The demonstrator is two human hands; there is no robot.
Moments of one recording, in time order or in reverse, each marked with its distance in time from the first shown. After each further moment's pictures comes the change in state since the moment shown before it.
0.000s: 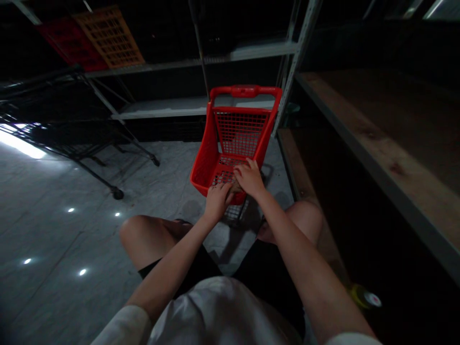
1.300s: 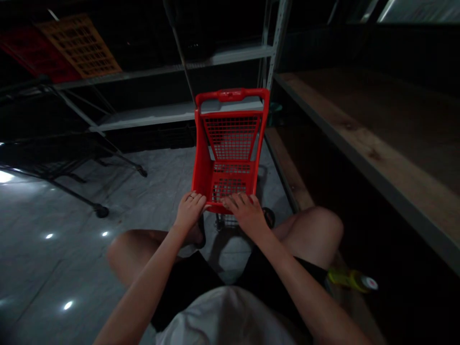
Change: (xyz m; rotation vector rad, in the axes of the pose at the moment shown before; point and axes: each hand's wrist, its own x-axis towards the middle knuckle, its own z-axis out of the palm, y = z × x) left_hand -0.027 -0.079 -0.019 0.122 -0.036 0.224; right_hand -0.129 -0.052 -0.013 -0.338 -0.010 -0.093
